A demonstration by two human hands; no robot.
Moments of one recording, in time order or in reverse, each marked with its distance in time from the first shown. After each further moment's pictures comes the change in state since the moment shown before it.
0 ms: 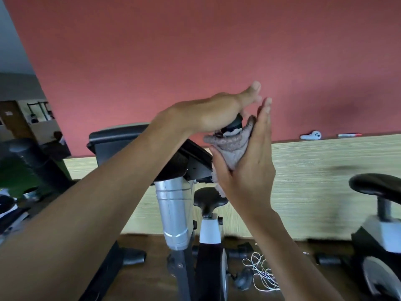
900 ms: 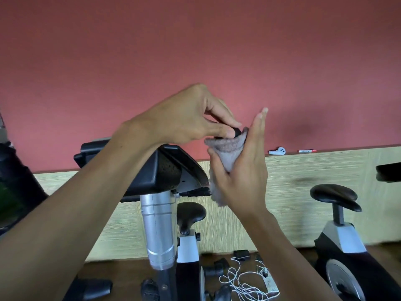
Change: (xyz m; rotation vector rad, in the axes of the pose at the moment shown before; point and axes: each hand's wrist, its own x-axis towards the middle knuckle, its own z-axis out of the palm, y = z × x) left_hand -0.060 -0.008 -0.045 0.082 0.127 0.585; right_hand 0.004 -0.013 -0.003 -0.046 -0.051 0.032
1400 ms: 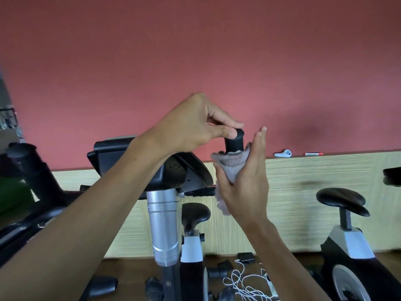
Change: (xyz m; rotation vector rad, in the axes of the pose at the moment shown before) left_hand -0.015 0.007 0.014 -0.120 0.135 -0.173; right_hand -0.018 0.008 0.001 -0.035 -0.015 0.061
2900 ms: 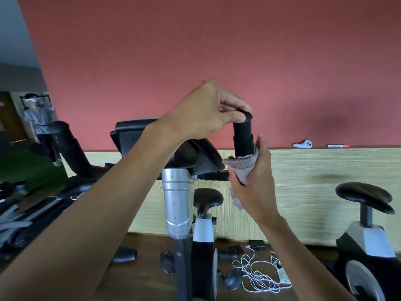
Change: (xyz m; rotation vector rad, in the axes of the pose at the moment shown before) left_hand -0.014 0.023 0.012 0.101 0.076 -0.099; right_hand -0.032 0.044 -0.011 0.177 -0.255 0.142
